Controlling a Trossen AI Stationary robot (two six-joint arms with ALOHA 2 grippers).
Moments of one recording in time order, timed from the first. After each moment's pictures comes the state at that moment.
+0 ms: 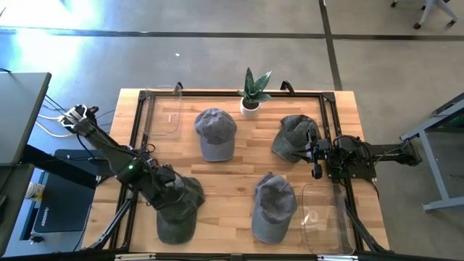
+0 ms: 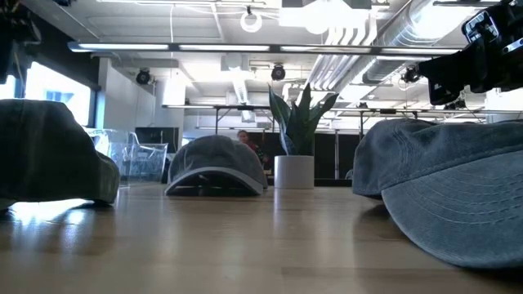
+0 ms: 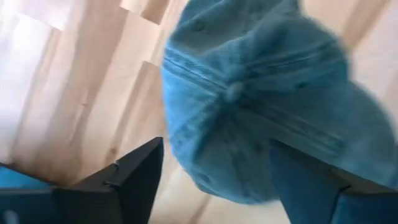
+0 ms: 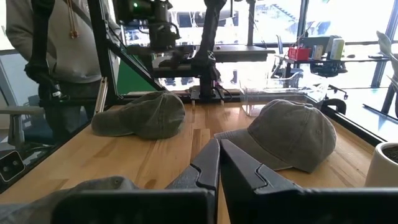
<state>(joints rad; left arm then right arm) -0.70 1.22 0.98 -1.14 -0.19 -1.12 0.03 0.03 0.01 0.03 0.01 0.04</state>
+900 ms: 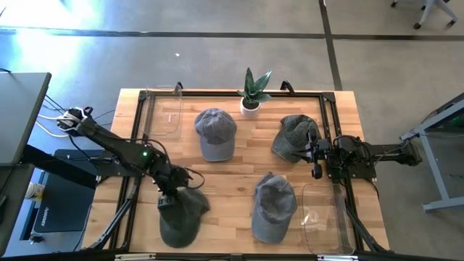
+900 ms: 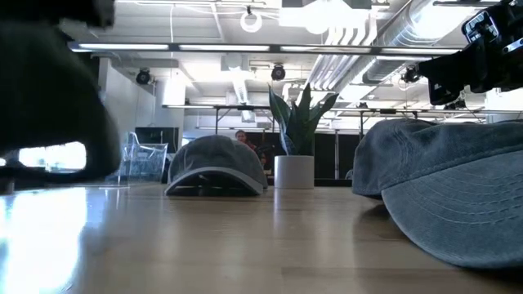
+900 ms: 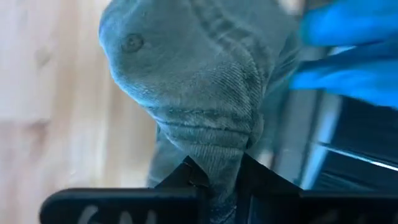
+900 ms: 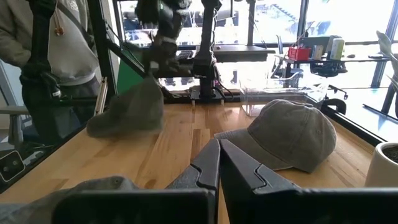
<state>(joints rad) -0.44 1.19 0.87 -0.73 0.32 -0.71 0.03 0.03 0.01 0.03 0.01 0.04</state>
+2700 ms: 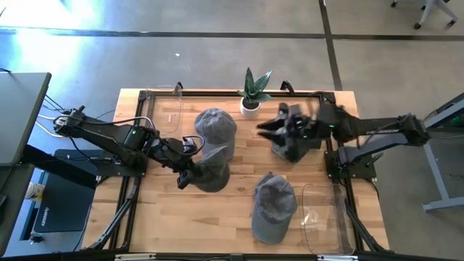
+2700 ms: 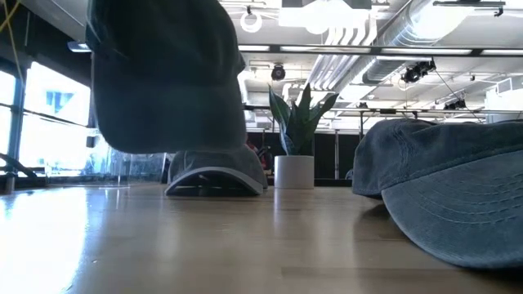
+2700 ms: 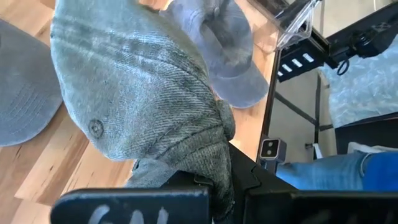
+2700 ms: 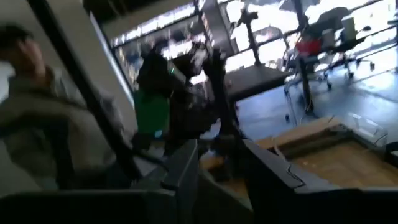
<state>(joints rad) -0.29 1.16 1.16 -0.69 -0.02 -0.79 0.04 1.11 1.05 0.07 -0.01 0.35</state>
